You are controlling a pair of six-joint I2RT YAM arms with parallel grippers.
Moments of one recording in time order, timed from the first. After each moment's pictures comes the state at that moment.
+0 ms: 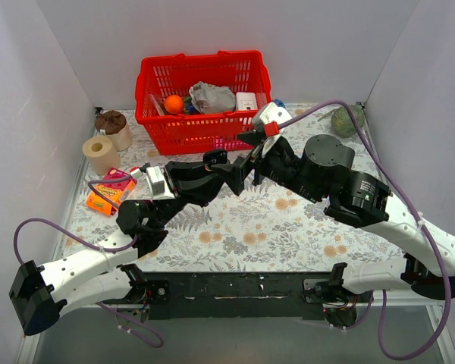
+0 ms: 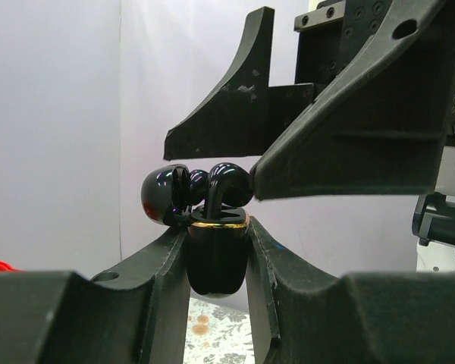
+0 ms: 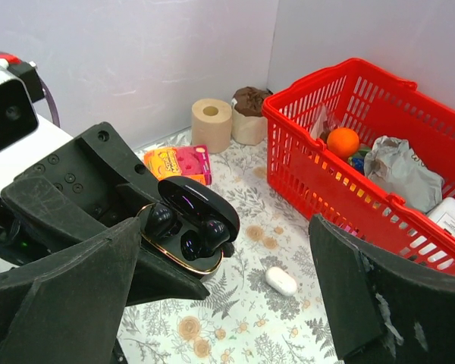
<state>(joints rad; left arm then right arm) -0.91 0.92 0.61 1.05 0.15 -0.22 1.21 1.18 1.62 -0.42 0.21 -0.03</state>
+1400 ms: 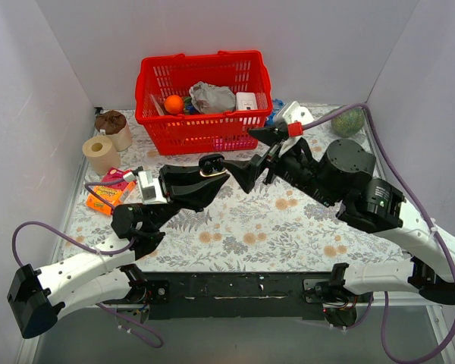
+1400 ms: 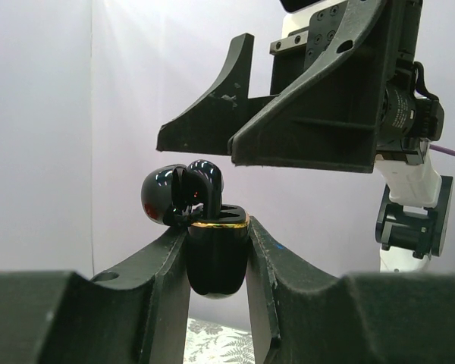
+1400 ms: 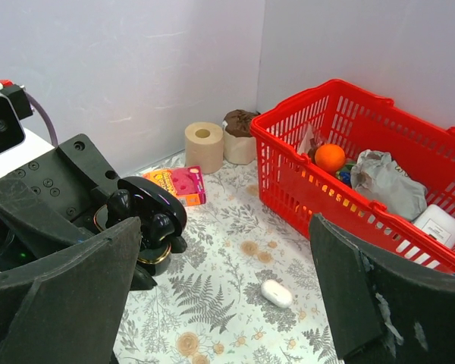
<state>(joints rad) -0.91 0.88 0.59 1.09 0.21 -0.28 1.21 1.10 1.57 -0.38 0.25 -0.03</state>
